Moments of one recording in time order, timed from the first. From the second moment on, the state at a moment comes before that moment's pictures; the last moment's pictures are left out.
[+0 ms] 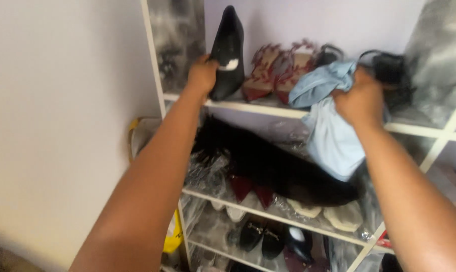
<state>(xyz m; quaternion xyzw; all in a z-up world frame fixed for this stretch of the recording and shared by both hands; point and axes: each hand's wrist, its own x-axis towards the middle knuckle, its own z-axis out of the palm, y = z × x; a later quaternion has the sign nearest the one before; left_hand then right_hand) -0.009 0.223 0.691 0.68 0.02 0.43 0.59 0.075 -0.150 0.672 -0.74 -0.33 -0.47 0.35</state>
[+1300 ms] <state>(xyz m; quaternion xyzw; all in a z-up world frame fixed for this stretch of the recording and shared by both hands) 0.076 0.257 0.662 0.85 0.01 0.46 0.25 0.094 -0.165 0.665 -0.74 -0.34 -0.41 0.41</state>
